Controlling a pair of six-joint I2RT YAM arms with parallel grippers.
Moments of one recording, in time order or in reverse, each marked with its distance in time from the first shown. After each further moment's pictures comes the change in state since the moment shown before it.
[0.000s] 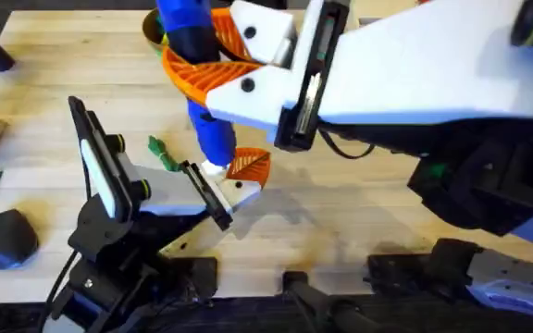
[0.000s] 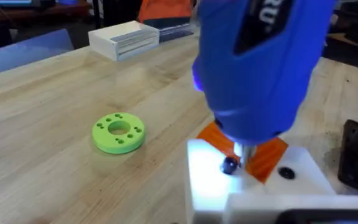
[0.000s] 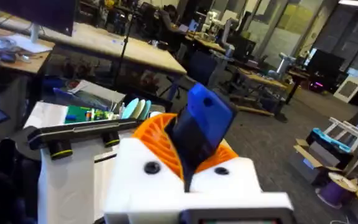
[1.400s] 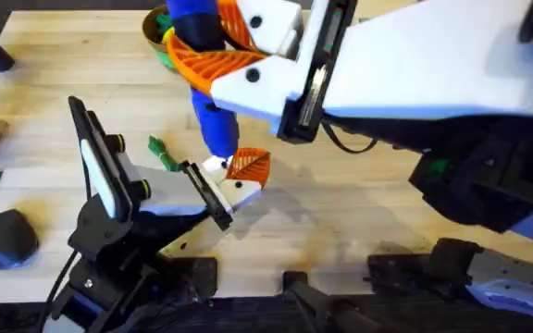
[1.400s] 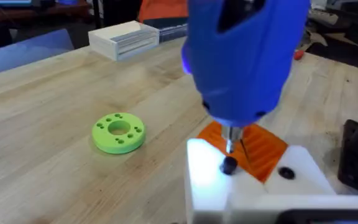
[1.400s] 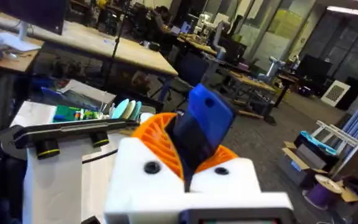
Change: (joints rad) left arm 0.000 0.000 0.000 0.000 0.000 0.000; right arm -0.023 0.001 0.000 0.017 0.000 -0.022
